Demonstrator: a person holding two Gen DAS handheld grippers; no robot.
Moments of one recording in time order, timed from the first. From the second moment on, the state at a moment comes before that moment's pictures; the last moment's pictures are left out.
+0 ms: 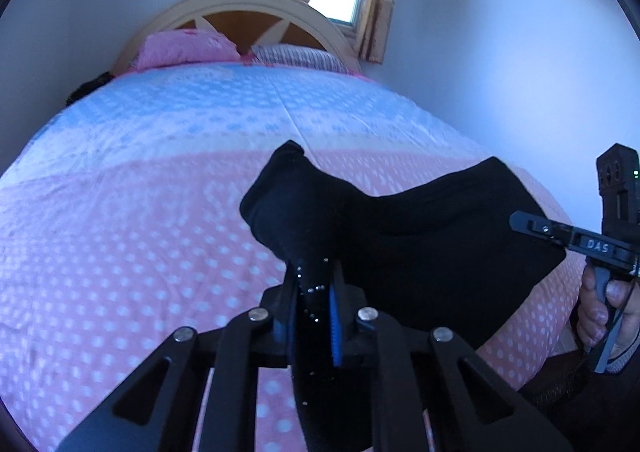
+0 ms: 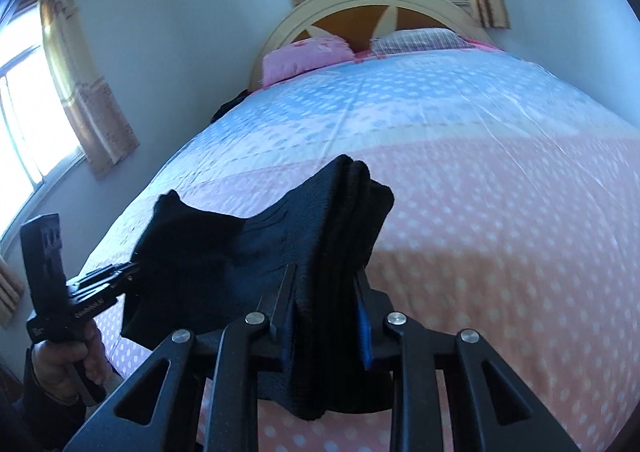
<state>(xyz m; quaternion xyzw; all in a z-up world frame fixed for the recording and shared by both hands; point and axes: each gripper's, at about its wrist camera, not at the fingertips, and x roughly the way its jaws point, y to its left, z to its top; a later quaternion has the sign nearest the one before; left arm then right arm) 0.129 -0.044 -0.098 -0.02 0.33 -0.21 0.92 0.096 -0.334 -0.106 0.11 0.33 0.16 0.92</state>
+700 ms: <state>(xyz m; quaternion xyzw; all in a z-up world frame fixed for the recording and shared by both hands) 0.118 0.075 -0.087 0.00 0.31 -0.07 0.95 0.192 -0.168 -0.090 0.04 0.35 0.27 0.90</state>
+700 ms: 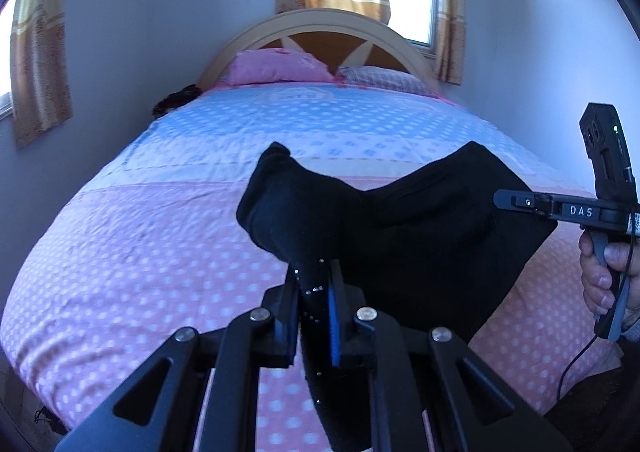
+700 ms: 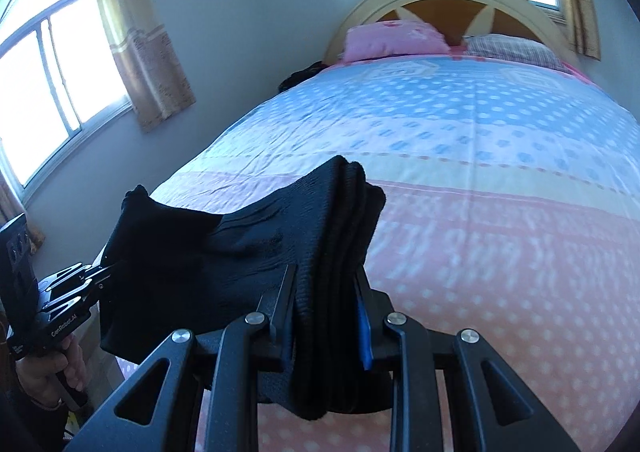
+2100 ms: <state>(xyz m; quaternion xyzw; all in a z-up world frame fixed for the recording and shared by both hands) 0.123 0.140 -0.140 -0.02 0.34 0.00 0.94 0.254 -0.072 -0.139 0.01 0.40 0.28 0.87</state>
